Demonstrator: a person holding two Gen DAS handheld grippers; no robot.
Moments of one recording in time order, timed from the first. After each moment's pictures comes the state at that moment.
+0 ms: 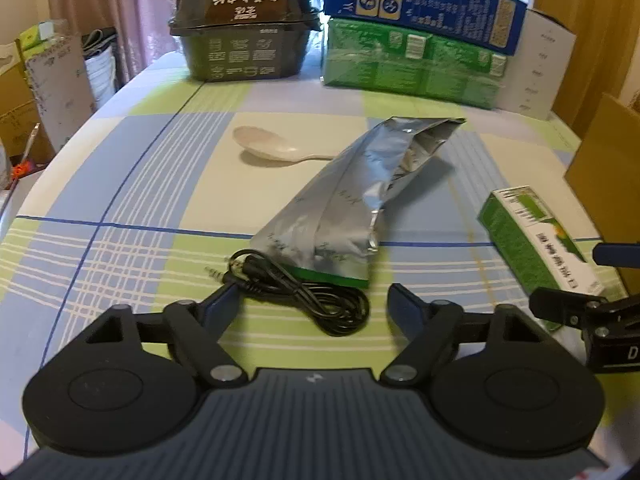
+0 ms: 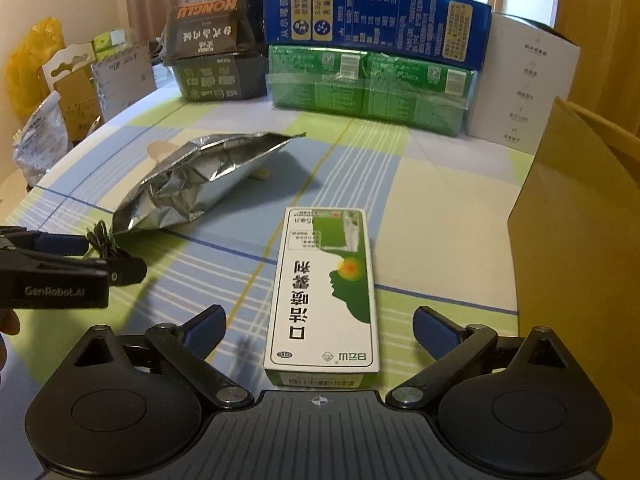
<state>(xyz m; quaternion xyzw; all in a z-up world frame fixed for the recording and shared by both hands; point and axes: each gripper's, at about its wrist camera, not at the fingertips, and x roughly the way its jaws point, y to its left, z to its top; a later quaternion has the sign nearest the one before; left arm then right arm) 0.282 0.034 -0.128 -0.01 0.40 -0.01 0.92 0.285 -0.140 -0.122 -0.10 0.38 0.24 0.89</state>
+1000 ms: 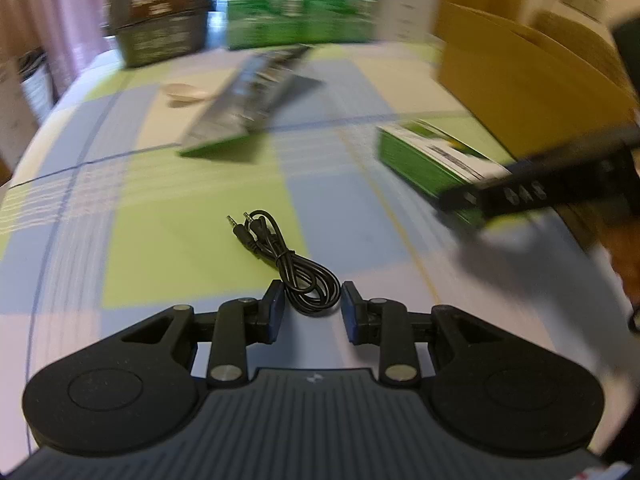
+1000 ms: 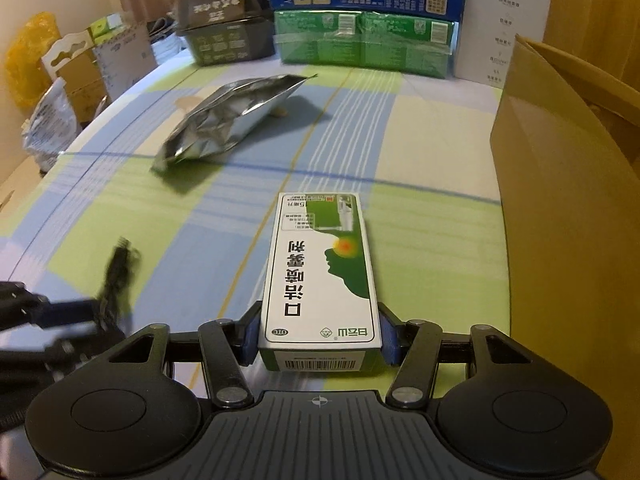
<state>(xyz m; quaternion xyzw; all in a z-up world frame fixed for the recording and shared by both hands) 0.144 0.001 -0.110 0.05 0.43 -0.15 0.89 0.206 -0.163 -0.110 -0.08 0.44 0.23 0.86</state>
